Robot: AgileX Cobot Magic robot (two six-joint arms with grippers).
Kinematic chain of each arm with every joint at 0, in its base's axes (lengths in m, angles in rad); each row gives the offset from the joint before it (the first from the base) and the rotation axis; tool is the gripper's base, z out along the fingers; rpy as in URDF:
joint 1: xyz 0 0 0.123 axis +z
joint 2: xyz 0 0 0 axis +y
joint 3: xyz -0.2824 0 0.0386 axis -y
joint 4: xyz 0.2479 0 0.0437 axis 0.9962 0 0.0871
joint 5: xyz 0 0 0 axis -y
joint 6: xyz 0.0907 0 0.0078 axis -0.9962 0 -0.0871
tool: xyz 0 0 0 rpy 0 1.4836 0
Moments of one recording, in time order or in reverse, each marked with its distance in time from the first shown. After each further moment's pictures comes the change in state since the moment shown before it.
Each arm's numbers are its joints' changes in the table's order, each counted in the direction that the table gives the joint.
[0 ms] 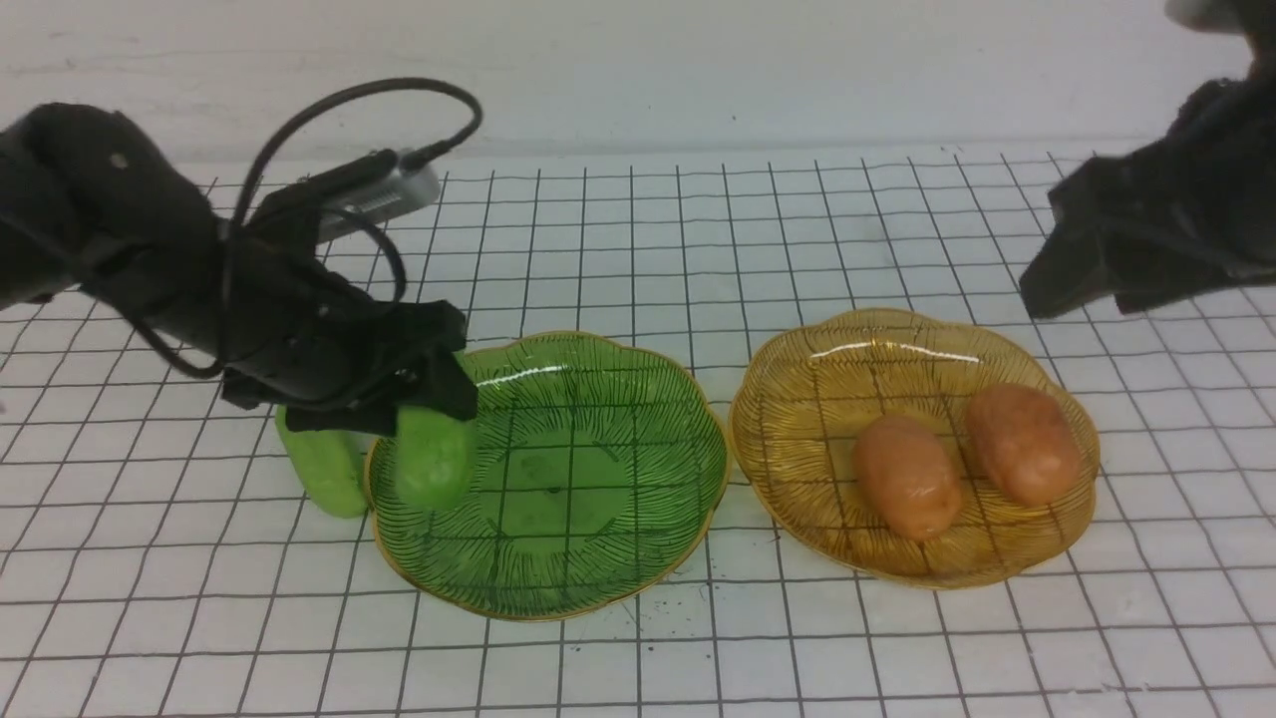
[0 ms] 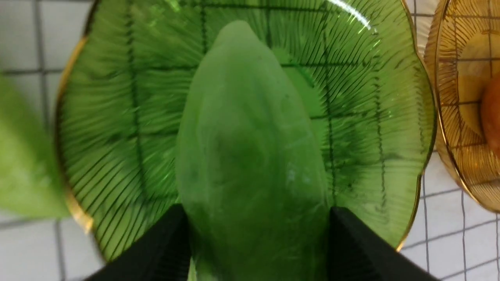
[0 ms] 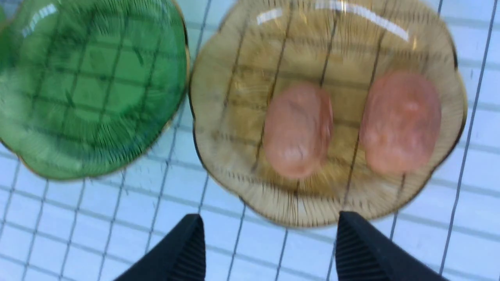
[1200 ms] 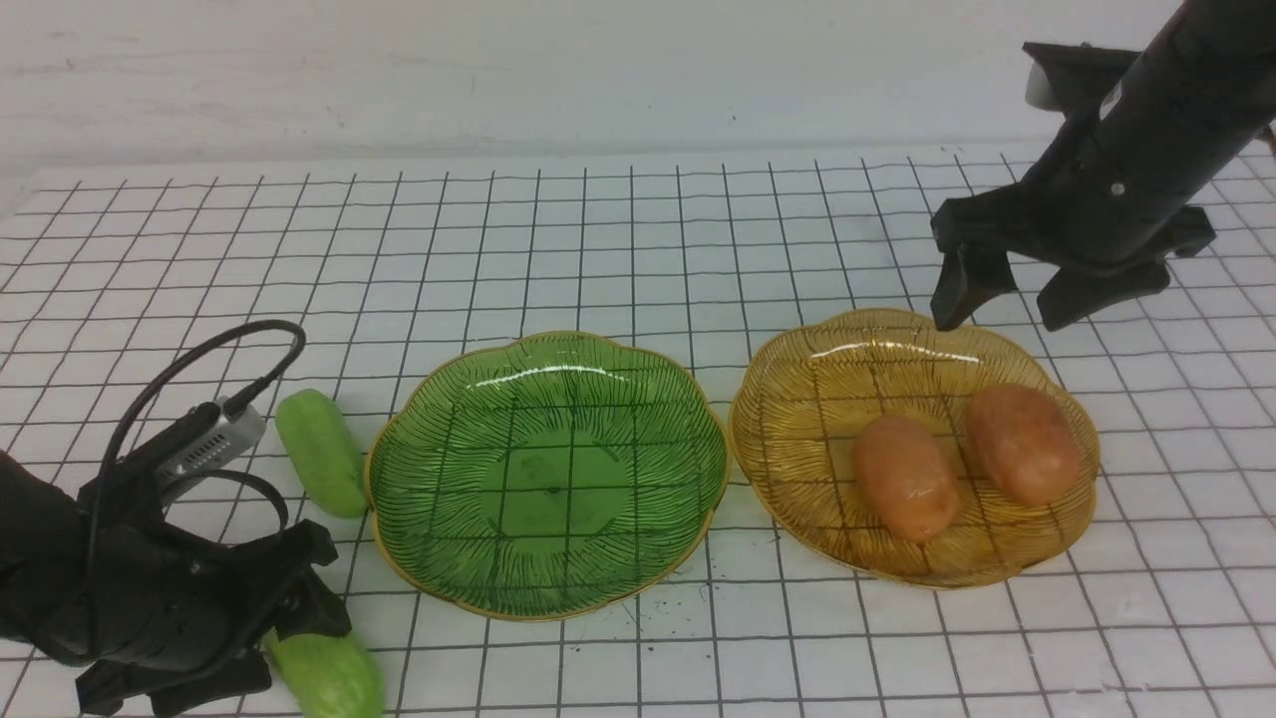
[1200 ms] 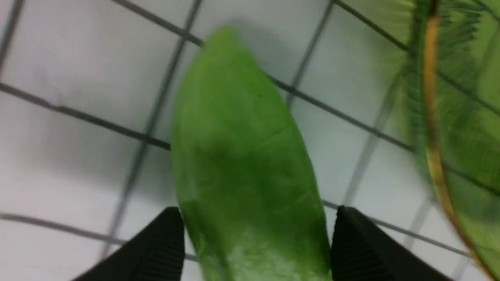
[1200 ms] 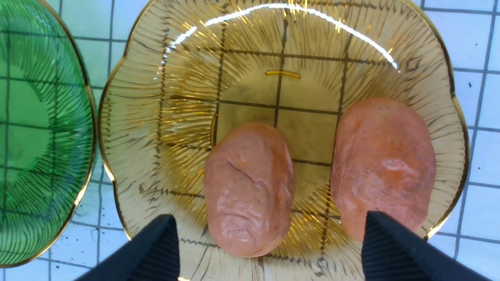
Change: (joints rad) right arm -0.006 0.386 0.236 -0.065 0.012 -0.086; left arm 0.182 -0.221 -0.628 -0.084 0.309 0.139
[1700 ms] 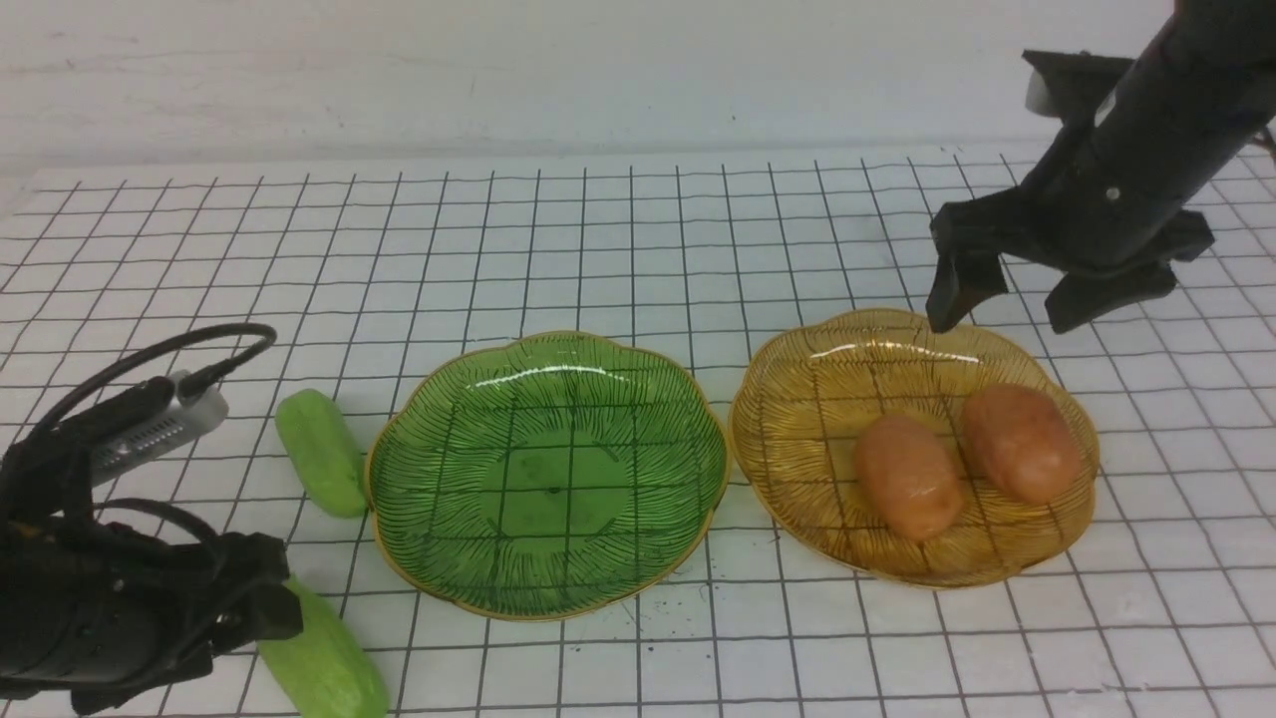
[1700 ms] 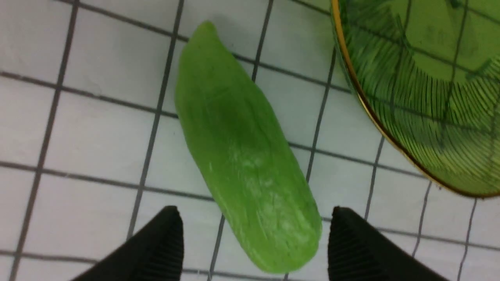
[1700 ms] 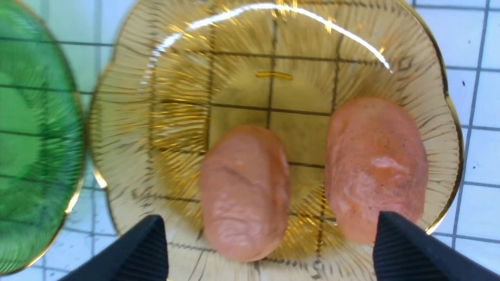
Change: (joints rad) right arm -0.001 0.002 0.000 -0.015 0.002 -0.014; left arm 0.000 -0.246 -0.010 0.130 -0.110 0.000
